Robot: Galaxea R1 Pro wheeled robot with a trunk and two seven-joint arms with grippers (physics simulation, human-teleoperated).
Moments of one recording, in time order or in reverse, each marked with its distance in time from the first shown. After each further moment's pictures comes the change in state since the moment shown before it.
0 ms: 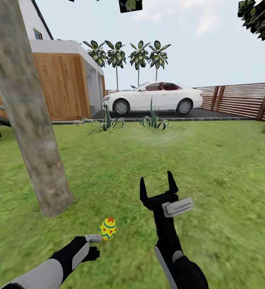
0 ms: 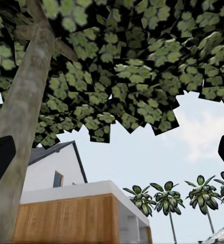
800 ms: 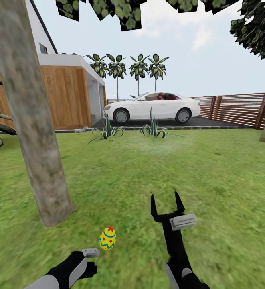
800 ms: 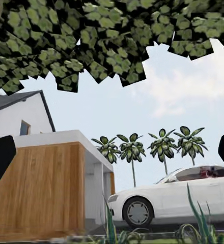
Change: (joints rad) left arm 0.083 0.000 0.000 0.012 -0.001 -0.045 0.010; right arm 0.060 -0.018 -0.150 0.235 0.000 0.000 -0.007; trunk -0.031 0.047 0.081
